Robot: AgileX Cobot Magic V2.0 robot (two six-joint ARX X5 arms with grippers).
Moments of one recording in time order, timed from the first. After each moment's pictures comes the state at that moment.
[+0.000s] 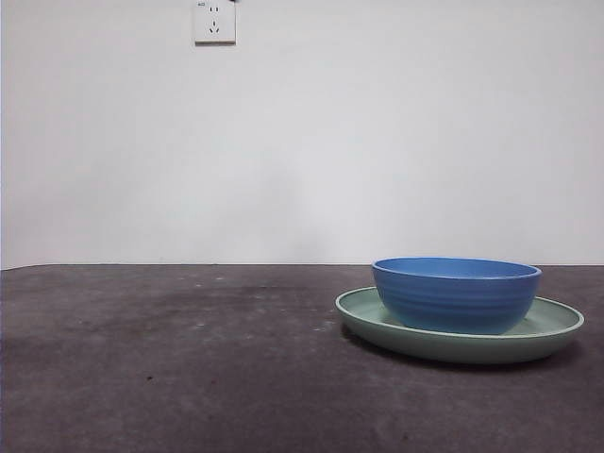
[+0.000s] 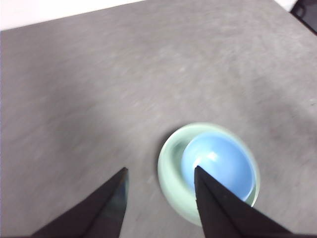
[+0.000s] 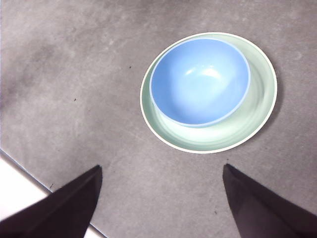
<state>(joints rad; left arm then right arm) -0.57 1.42 1.61 -0.81 0.13 -0.12 0.12 0.76 0.94 -1.01 -0.49 -0.06</state>
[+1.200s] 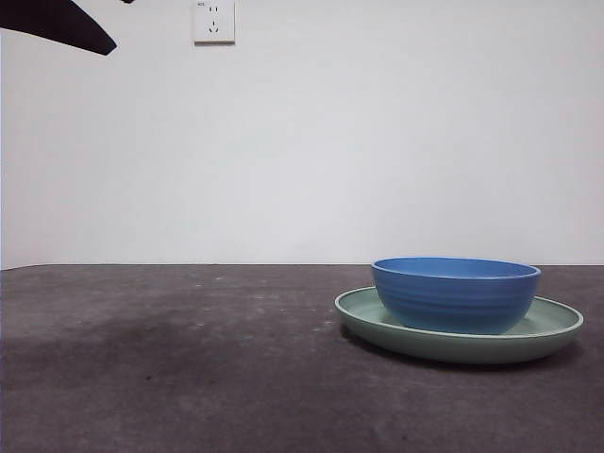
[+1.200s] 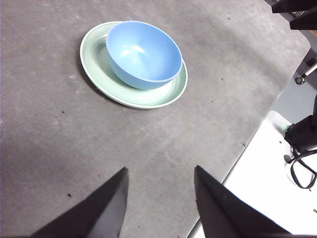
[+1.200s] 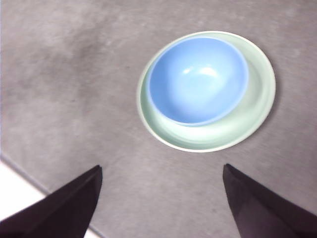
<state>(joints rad) -0.54 0.84 0.85 -0.66 0.47 -0.05 0.12 0.76 0.94 -1.01 -0.46 -0.03</state>
